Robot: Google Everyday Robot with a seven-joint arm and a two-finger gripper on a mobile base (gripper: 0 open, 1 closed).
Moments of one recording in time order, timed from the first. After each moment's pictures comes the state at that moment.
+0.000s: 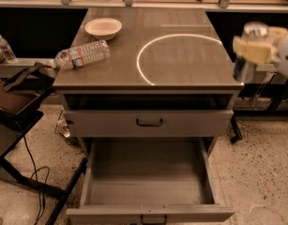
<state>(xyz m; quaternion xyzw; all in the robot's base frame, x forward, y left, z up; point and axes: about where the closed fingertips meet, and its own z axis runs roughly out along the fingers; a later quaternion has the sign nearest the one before) 0.586 -0.253 0.991 -0.29 0.69 0.18 0.64</state>
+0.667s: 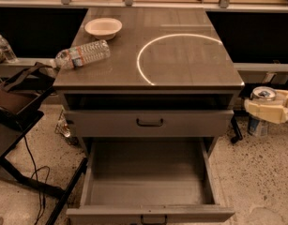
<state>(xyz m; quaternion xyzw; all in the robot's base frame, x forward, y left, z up) 0.512 -0.304 0.858 -0.30 0.75 0.22 0.54</state>
